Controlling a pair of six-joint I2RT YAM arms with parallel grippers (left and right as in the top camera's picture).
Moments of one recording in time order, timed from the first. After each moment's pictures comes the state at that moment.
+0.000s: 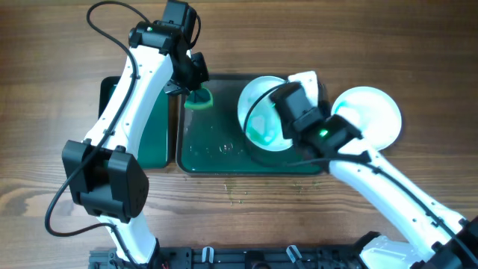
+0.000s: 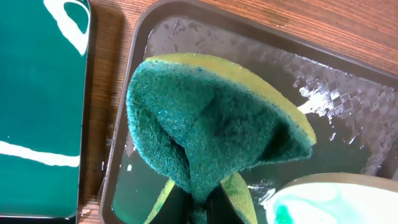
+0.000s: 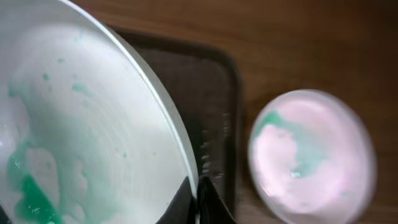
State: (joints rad) left arm -0.26 1.94 1.79 -1.20 0.06 -0.53; right arm 0.66 1.43 1.10 -0.73 0.58 0.35
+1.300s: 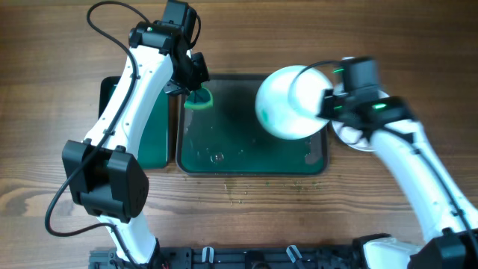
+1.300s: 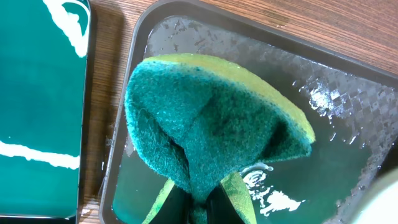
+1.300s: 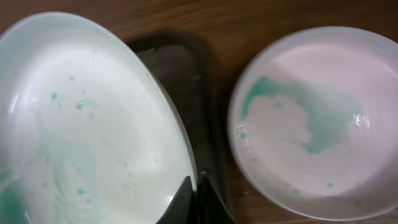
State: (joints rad) left arm -0.26 1.94 1.79 -1.20 0.06 -0.53; right arm 0.15 1.43 1.10 -0.72 0.02 0.38
